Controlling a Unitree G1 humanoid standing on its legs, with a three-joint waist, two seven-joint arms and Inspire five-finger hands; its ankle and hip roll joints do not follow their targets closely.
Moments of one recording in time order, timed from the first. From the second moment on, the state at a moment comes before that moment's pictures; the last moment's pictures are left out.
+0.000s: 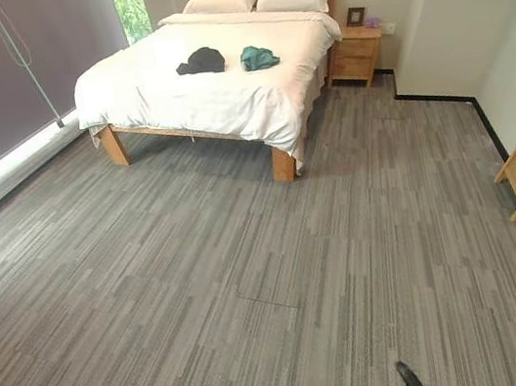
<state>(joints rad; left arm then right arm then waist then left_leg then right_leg) 0.02 0.19 -0.10 1.36 -0.37 -0.10 -0.03 0.00 -0.16 0.11 1.28 0.75 -0.08 0.05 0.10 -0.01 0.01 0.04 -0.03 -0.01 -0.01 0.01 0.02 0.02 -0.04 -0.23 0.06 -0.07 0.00</state>
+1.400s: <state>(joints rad) 0.10 0.25 0.01 0.39 -0.56 -0.20 0.08 0.03 -0.28 0.17 0.45 0.63 -0.11 0.03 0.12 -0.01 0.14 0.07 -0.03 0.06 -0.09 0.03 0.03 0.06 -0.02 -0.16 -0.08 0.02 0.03</state>
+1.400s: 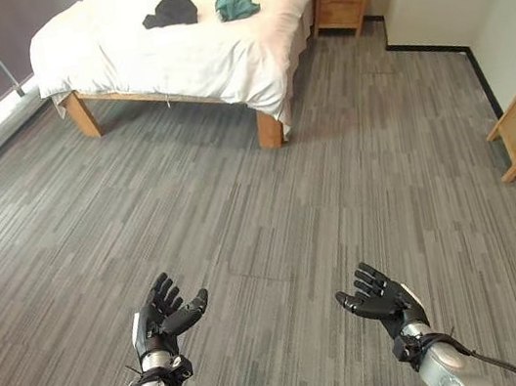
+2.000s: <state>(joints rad) 0.06 0.31 0.00 0.43 -0.55 -0.17 0.08 0.13 -0.26 0.13 0.35 0.66 -0.10 0.05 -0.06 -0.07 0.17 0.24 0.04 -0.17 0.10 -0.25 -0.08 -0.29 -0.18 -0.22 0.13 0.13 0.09</state>
